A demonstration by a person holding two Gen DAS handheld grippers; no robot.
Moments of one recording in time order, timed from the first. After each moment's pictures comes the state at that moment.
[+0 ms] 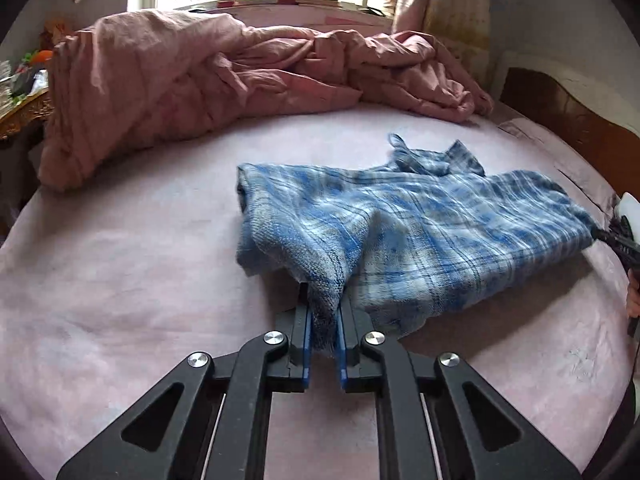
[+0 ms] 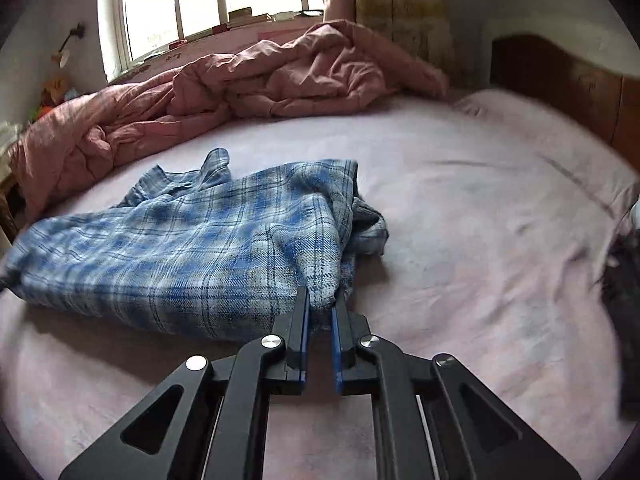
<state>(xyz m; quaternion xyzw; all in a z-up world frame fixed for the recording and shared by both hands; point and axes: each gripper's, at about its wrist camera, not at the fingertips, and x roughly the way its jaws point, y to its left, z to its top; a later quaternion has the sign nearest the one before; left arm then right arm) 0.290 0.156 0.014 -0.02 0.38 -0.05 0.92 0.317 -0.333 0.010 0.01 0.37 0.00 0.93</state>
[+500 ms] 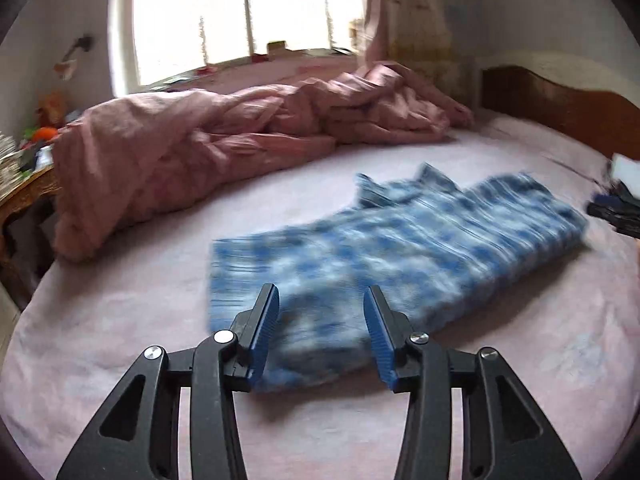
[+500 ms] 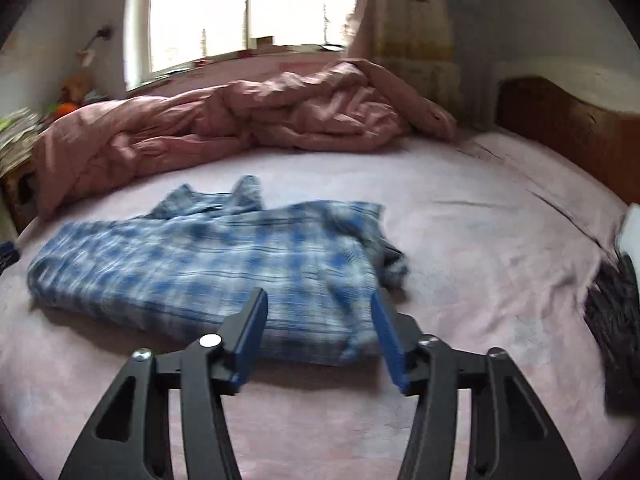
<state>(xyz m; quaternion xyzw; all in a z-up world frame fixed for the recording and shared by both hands) 0.268 0.098 0.033 0.07 0.30 -0.08 0.95 0.285 -0.287 0.038 -0.07 0.30 0.05 0.95</state>
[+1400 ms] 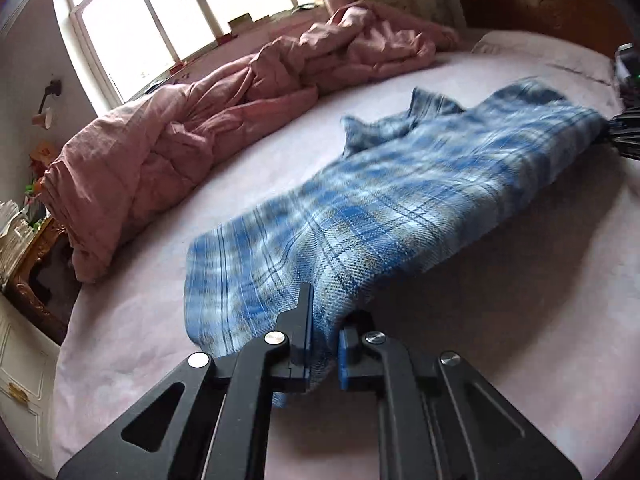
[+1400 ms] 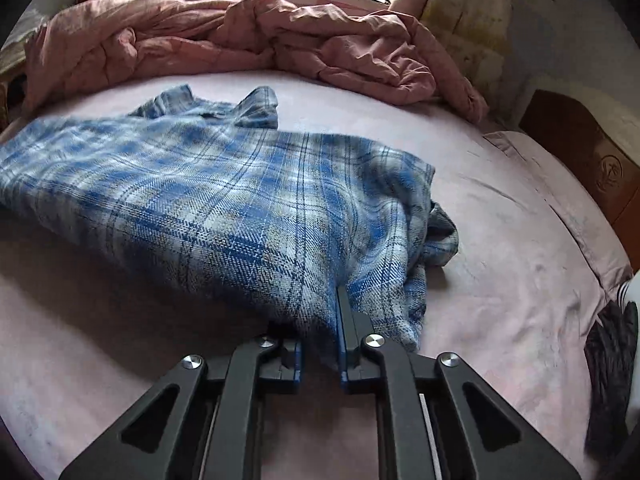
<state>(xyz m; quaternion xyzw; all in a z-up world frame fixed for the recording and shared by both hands) 0.260 0.057 0.001 0.19 0.35 -0.04 0.92 0.317 -0.268 -0.001 -0.12 0.41 0.02 0.91</state>
